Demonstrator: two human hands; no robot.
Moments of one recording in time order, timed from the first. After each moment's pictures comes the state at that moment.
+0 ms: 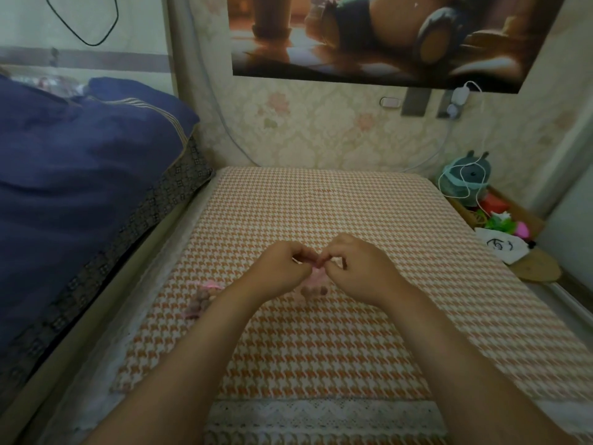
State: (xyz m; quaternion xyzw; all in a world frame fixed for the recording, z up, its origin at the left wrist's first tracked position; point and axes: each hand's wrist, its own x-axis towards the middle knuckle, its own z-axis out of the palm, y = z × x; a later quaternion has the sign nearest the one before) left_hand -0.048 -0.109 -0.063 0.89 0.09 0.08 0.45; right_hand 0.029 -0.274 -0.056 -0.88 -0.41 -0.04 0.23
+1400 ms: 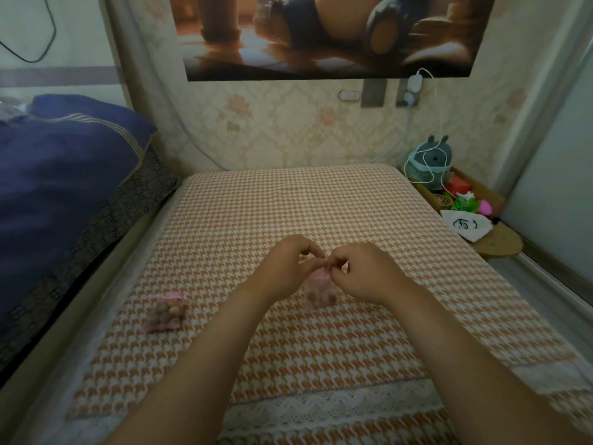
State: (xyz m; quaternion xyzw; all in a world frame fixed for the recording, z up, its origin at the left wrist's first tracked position) left_hand -0.009 -0.175 -0.066 0.92 -0.02 0.14 0.37; right_hand 0.050 -0.349 -0.064 -0.90 -0.35 -0.02 0.24
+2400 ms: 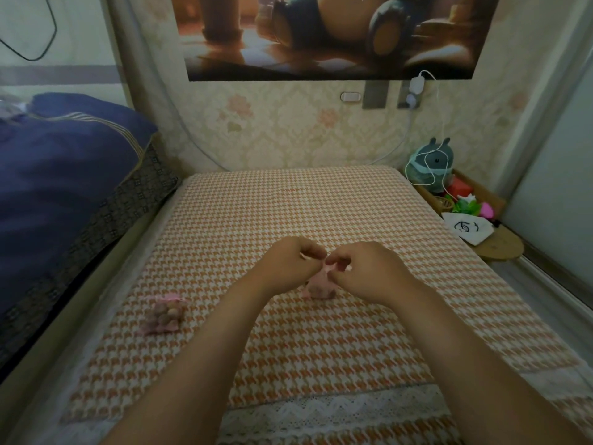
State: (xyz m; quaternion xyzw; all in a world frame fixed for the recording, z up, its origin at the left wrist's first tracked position) left_hand -0.003 -0.173 -0.054 0.91 0.01 0.08 0.40; right_hand 0.047 -0.347 -0.050 -0.93 -0.31 -0.01 0.20
